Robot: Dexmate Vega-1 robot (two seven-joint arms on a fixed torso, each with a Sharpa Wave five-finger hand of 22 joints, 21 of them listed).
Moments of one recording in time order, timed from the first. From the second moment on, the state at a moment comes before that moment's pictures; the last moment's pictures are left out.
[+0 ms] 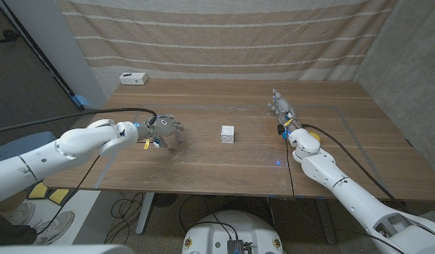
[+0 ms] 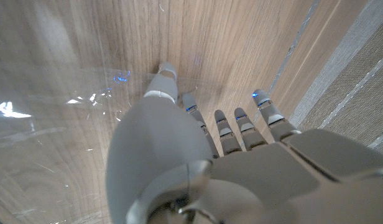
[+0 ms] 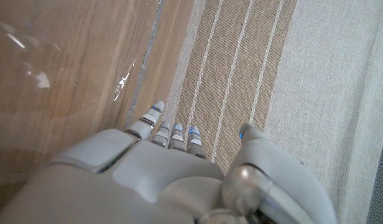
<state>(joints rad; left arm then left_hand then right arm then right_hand) 0.94 1.25 0.49 -1.98 1.06 -0.12 -0.20 1.04 -0.01 0.27 -0.15 0.19 0.65 -0.15 0.38 0.27 0.23 -0.13 0.26 0.26 0.15 -0.04 0.21 0.18 0.08 0.09 0.59 0.17 -0.85 -0.43 -0.44 -1.38 0.54 0.22 -0.17 0.34 0.17 0.24 0.08 0.22 0.02 0.01 0.19 0.18 -0.01 0.08 0.20 0.18 -0.06 0.05 0.20 0.19 0.20 0.00 0.19 0.17</state>
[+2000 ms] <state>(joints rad) 0.88 1.09 0.58 -1.75 1.07 -0.20 0.55 1.06 0.18 0.32 -0.04 0.25 0.76 -0.14 0.57 0.43 0.45 -0.16 0.31 0.32 0.30 -0.04 0.24 0.21 0.19 0.07 0.57 0.18 -0.83 -0.44 -0.43 -1.37 0.54 0.23 -0.17 0.33 0.16 0.24 0.08 0.21 0.02 0.01 0.19 0.18 0.00 0.09 0.20 0.18 -0.05 0.05 0.20 0.19 0.20 0.01 0.19 0.16</state>
